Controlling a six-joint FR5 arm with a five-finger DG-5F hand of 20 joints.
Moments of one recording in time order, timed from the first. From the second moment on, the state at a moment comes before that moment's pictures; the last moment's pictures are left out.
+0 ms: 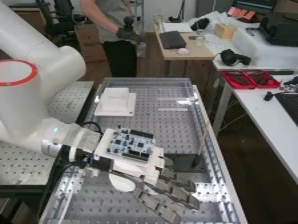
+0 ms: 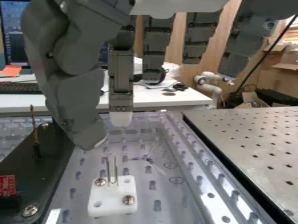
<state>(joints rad) 1.20 -2.14 -1.60 -2.77 -1.75 -0.87</state>
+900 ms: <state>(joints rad) 1.18 -2.18 -1.58 -2.77 -1.81 -0.89</state>
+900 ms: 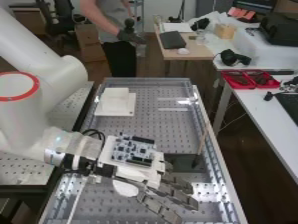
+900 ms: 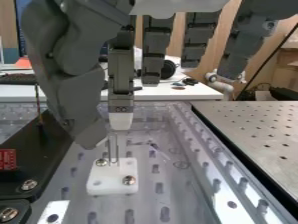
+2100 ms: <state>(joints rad) 1.14 -2.22 -1.52 -2.81 -1.95 -0.98</state>
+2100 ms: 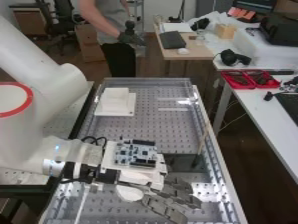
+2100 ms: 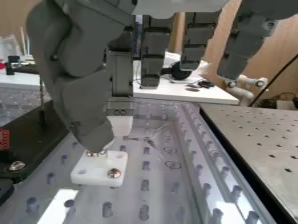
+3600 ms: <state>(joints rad) 1.14 -2.25 -1.48 -2.84 -1.98 -0.99</state>
